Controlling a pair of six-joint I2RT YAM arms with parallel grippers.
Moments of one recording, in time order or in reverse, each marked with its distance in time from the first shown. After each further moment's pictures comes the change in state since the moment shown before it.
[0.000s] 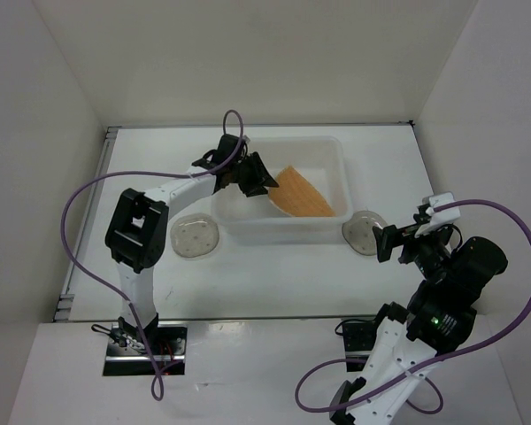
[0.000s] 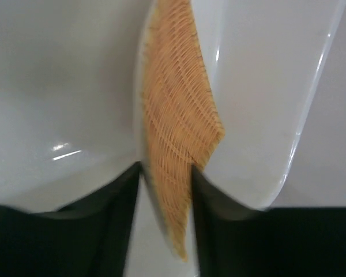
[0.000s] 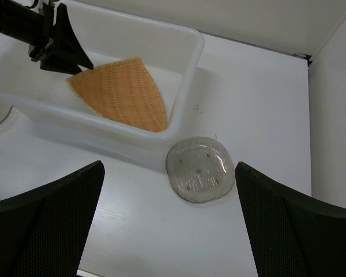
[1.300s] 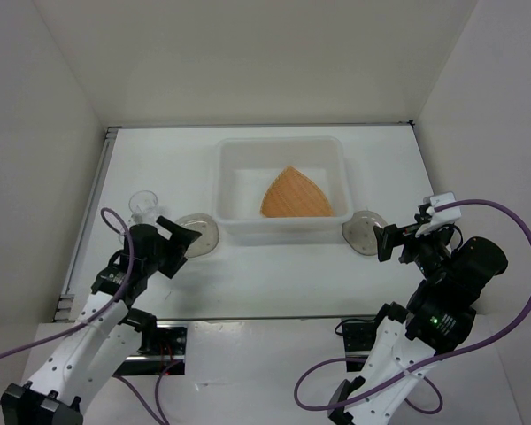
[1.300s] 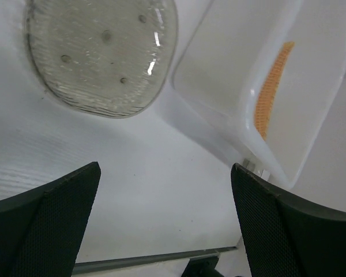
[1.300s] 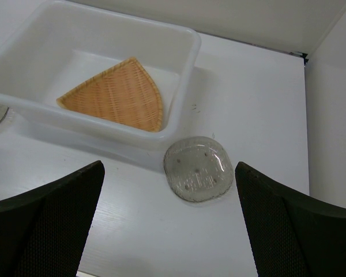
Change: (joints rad) left arm 0.187 -1.344 -0.998 -0.249 -0.353 -0.300; right arm -0.018 -0.001 0.000 0.001 0.002 0.000
